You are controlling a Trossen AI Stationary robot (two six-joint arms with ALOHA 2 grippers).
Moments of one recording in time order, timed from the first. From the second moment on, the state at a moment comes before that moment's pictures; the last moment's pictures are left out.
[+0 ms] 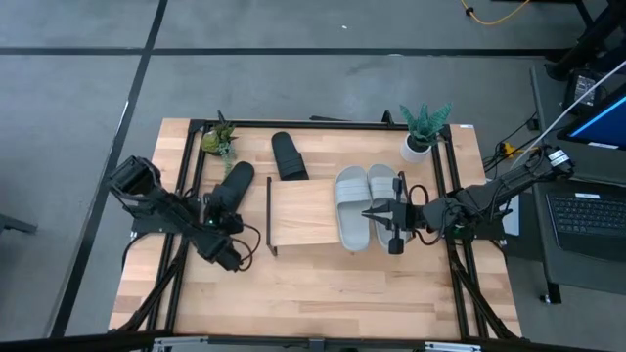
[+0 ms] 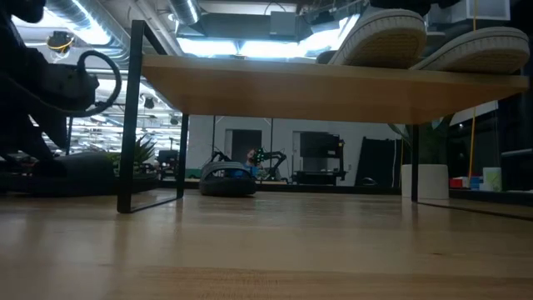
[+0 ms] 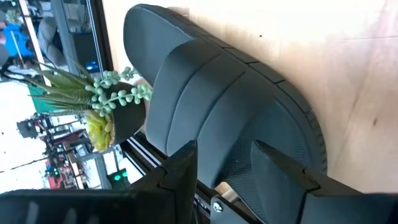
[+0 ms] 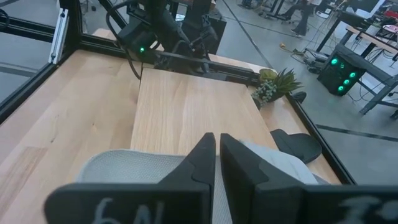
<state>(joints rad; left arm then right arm) -0.62 1.59 0.73 -1.30 -0.61 -0.88 0.44 1.00 0.70 -0.02 0.55 -0.08</state>
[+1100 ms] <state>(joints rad) -0.57 1.59 0.73 -1.17 -0.77 -0.89 0.44 1.00 0.70 -0.02 0.55 -0.08</state>
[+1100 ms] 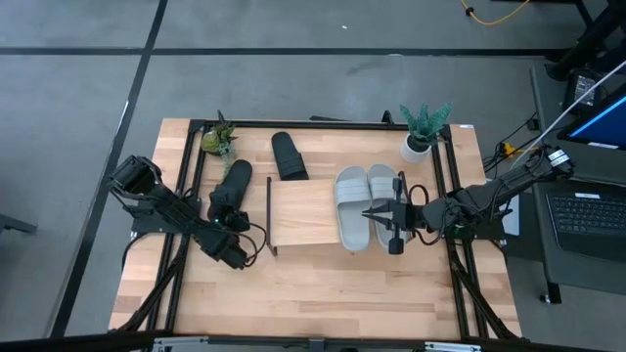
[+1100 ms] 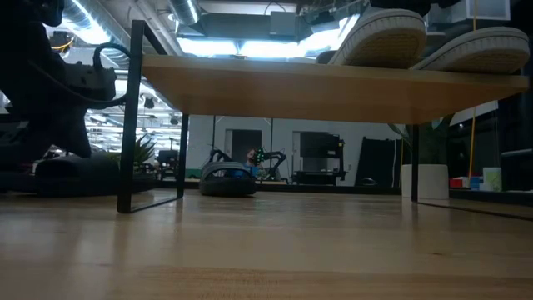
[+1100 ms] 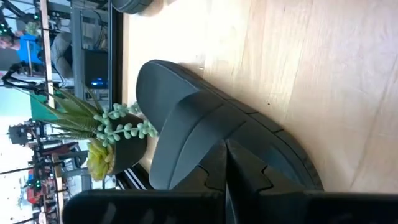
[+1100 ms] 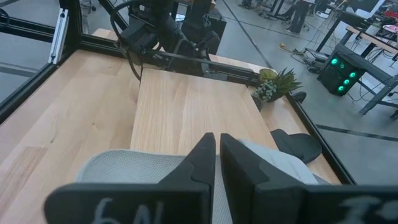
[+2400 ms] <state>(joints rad) -0.58 1.59 0.76 -1.20 -0.65 -0.86 0.44 1.00 0.70 -0.04 0.48 -0.08</state>
